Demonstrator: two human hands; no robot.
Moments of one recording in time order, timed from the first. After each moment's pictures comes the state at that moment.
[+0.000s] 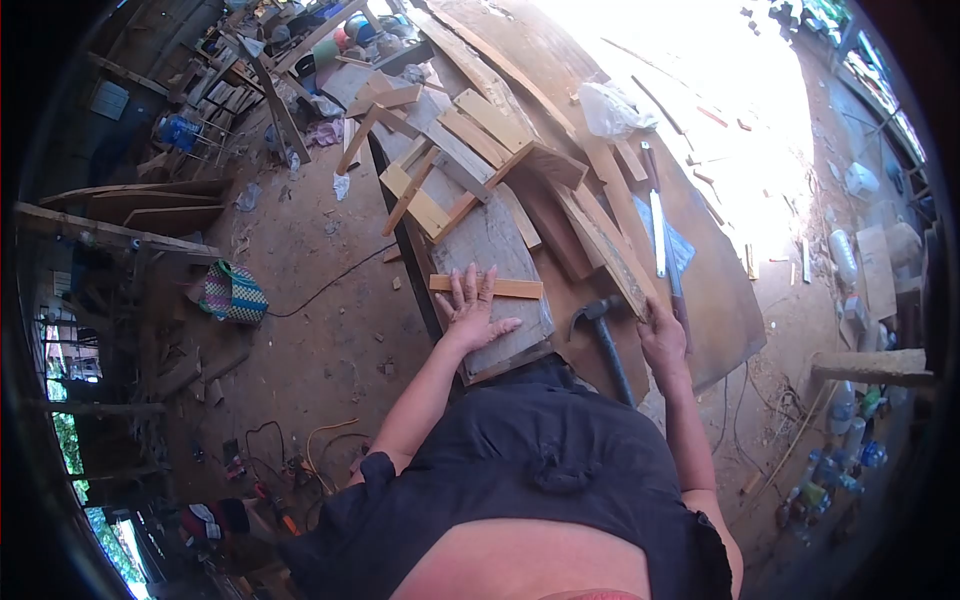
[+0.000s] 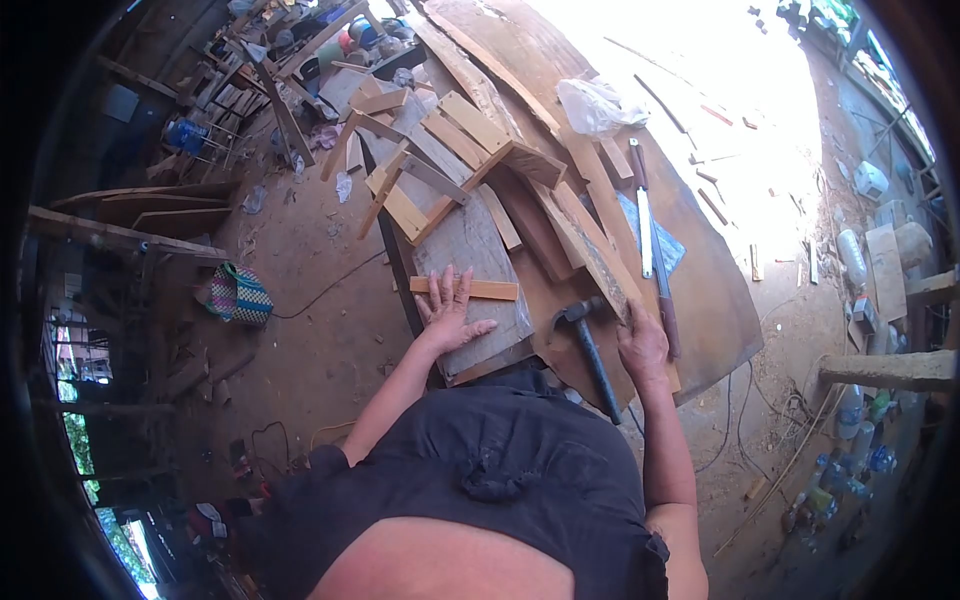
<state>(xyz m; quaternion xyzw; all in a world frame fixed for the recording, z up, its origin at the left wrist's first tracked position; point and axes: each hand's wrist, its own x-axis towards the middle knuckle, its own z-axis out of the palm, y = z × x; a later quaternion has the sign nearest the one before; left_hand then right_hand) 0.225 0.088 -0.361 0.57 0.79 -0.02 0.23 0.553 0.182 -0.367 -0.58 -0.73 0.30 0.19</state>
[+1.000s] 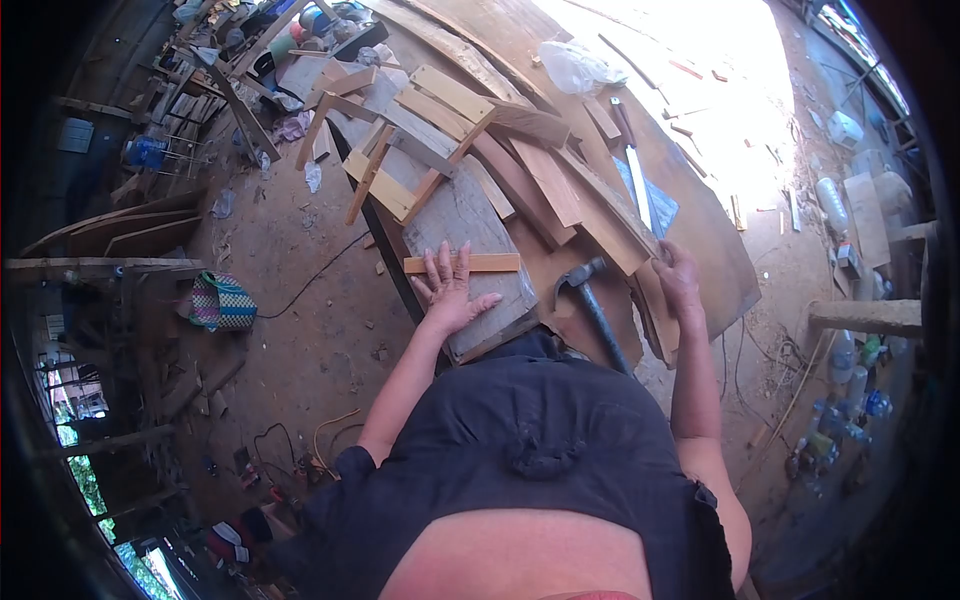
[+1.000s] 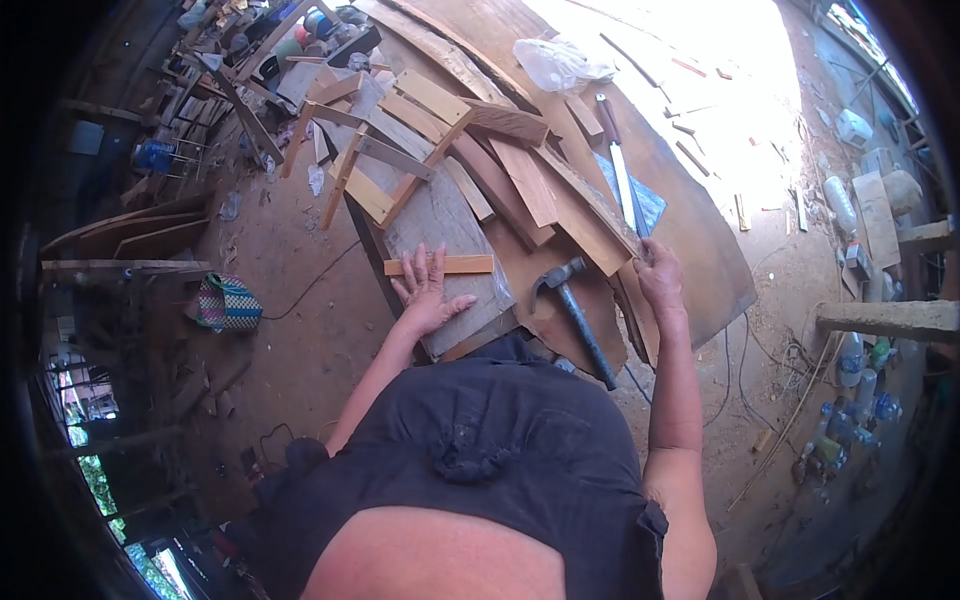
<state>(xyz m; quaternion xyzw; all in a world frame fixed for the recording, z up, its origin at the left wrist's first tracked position) 0.223 0.089 -0.367 0.57 0.79 -0.03 0.23 0.591 0.238 -0.406 -0.63 -0.64 0.37 0.24</state>
